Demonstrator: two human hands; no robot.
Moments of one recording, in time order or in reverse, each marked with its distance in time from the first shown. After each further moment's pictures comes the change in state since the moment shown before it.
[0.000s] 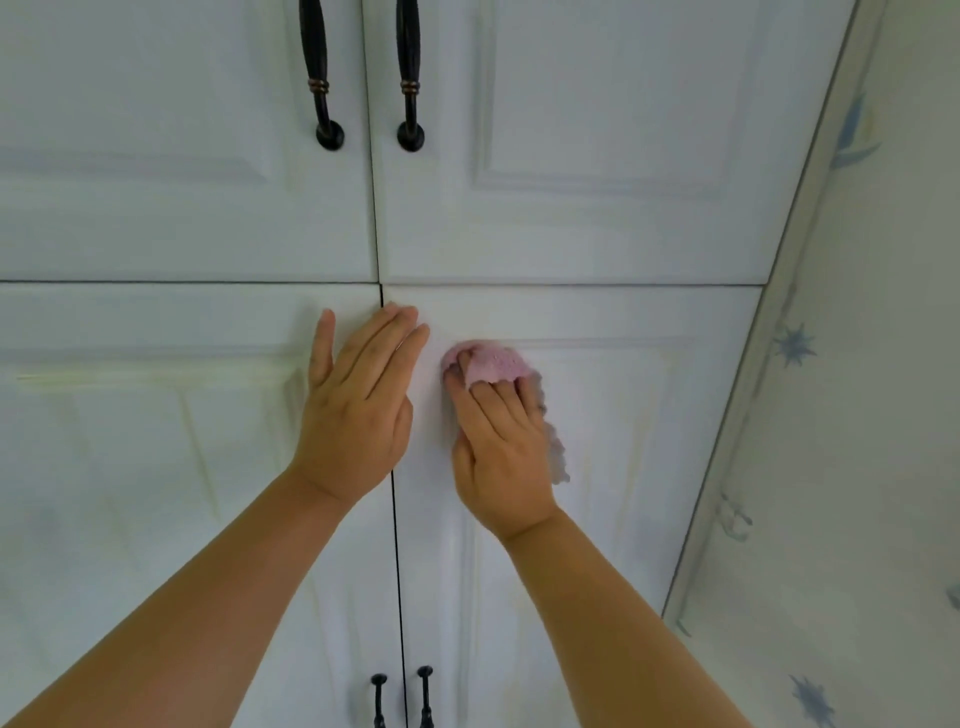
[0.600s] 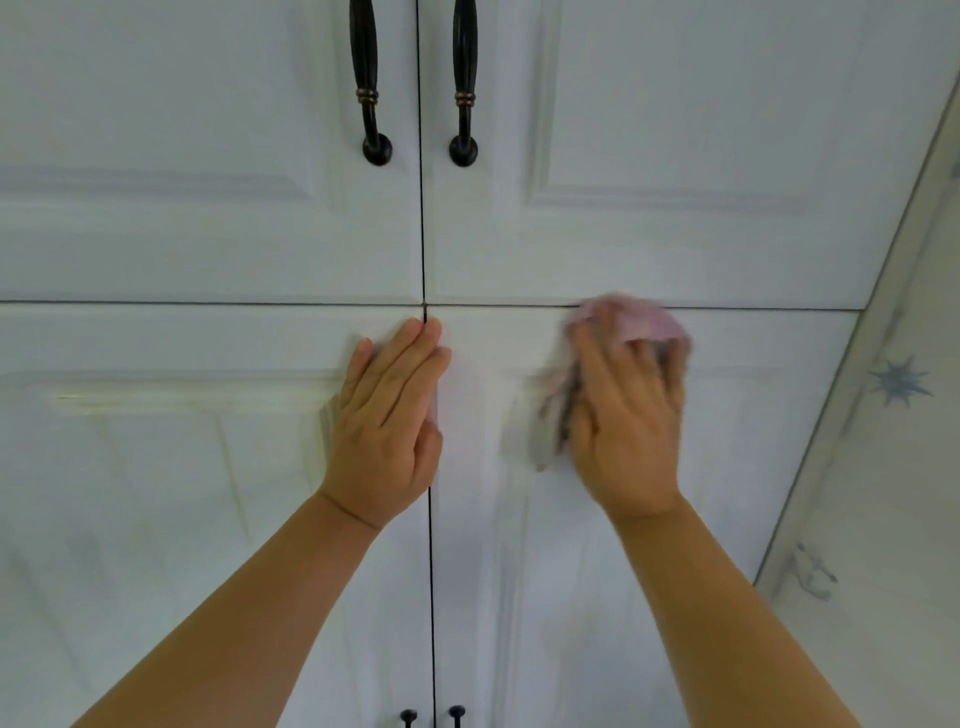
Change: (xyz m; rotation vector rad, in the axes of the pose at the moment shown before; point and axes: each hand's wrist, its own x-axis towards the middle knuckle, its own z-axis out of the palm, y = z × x) left_hand 0.000 -0.015 0.014 -0.181 0.073 -0.074; right_hand 0.045 0.058 -0.024 -0.200 0.198 -0.028
